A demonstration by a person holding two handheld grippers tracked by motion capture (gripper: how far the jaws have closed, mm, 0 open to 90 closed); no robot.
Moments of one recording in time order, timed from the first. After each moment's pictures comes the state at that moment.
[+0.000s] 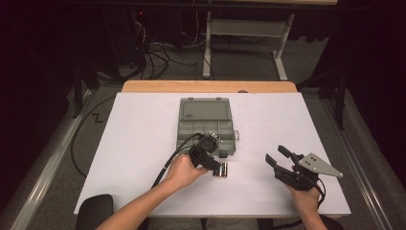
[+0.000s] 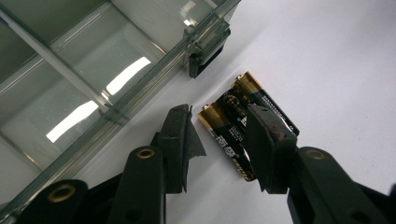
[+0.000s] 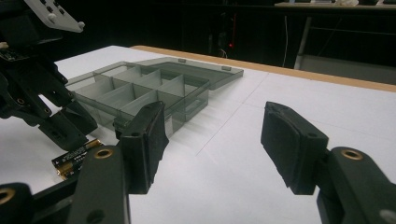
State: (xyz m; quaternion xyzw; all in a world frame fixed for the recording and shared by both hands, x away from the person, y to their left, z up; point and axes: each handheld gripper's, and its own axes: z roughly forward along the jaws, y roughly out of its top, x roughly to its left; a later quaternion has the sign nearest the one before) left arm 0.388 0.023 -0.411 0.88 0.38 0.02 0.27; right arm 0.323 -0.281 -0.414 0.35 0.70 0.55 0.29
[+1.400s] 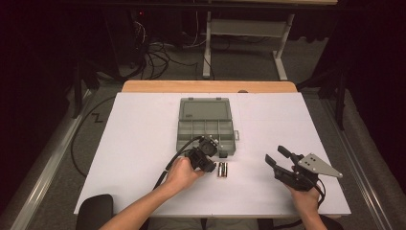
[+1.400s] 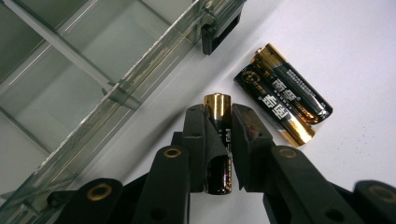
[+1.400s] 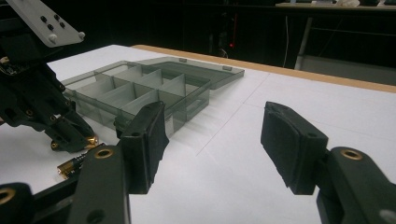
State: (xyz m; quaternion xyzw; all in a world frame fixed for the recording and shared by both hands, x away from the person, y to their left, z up) left arm 0.383 0.023 -0.420 0.90 0.36 0.06 0.23; right arm 0.322 -0.281 -0.414 0.35 0.71 0.54 0.29
